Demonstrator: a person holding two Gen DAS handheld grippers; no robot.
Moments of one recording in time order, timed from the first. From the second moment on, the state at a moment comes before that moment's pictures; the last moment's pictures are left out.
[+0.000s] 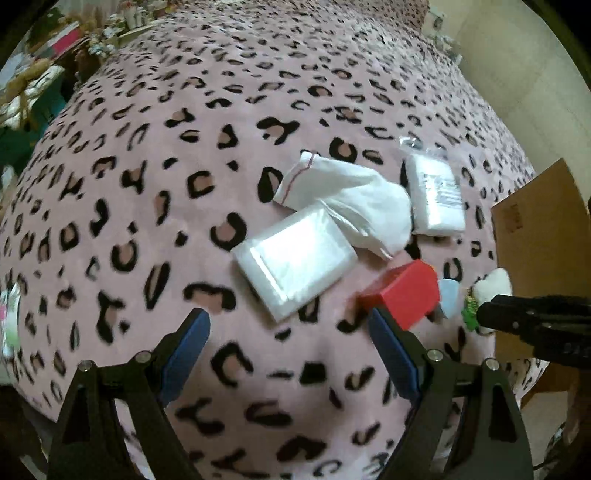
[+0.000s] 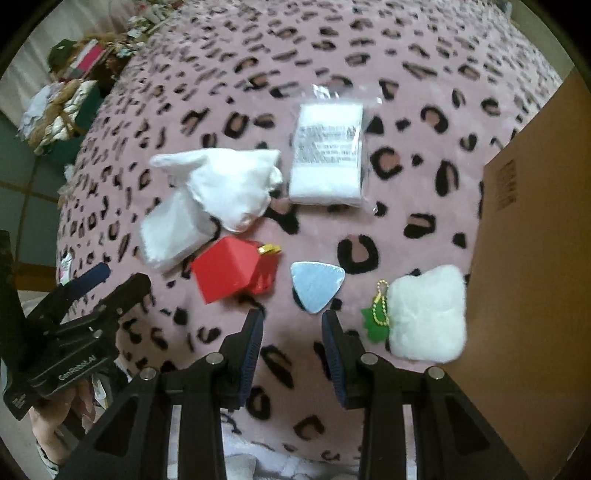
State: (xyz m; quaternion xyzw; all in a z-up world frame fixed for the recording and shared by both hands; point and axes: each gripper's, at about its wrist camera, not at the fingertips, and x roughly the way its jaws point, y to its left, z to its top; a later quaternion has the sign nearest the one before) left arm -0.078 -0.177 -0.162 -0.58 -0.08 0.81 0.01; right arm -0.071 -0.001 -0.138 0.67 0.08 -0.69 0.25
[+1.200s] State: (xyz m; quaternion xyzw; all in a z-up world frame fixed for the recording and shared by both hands) left arm -0.154 -0.205 -0.232 -0.58 -0.11 0.81 0.03; right arm -0.087 -0.001 -0.207 0.68 0.10 -0.70 0.21
